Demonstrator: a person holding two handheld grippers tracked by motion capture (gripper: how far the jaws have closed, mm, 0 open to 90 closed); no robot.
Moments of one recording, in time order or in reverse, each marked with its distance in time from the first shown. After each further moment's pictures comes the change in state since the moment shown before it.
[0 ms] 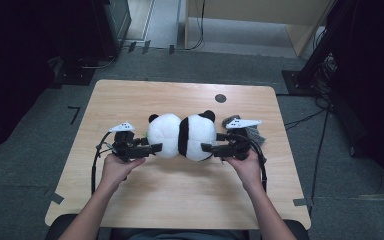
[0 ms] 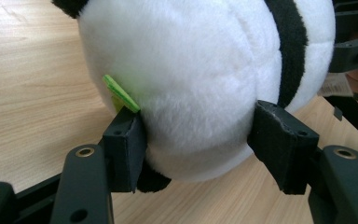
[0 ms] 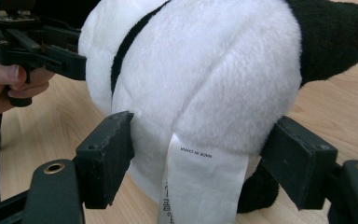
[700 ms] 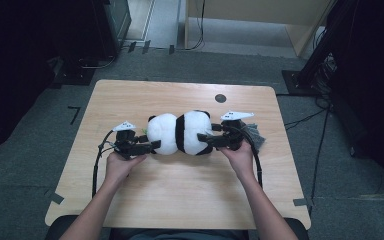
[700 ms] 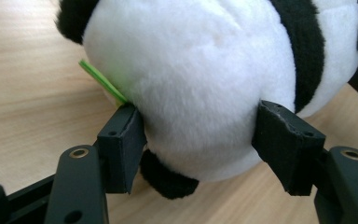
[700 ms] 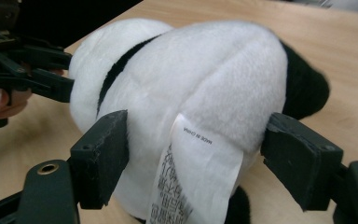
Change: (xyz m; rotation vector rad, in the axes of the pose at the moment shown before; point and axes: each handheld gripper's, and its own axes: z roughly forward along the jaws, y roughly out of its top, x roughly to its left) left arm 0.026 -0.006 0.021 -0.031 0.112 0.006; right arm -0.023 0.013 0.031 -0.051 -0.074 -0.066
